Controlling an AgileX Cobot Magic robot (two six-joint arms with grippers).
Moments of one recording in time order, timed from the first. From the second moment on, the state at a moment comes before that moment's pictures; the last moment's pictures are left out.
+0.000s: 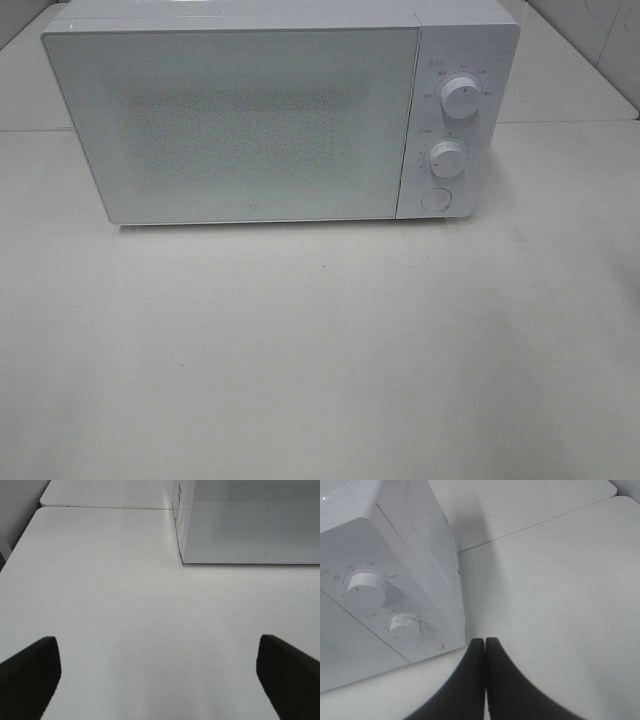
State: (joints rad) left arm -0.01 0.00 -0.50 -0.06 1.04 0.01; right arm 0.03 1.00 -0.47 -0.10 -0.05 0.39
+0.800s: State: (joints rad) left arm -0.01 0.00 -0.50 -0.06 1.04 0.01; right arm 0.04 1.41 -0.33 -0.12 -0.65 1.23
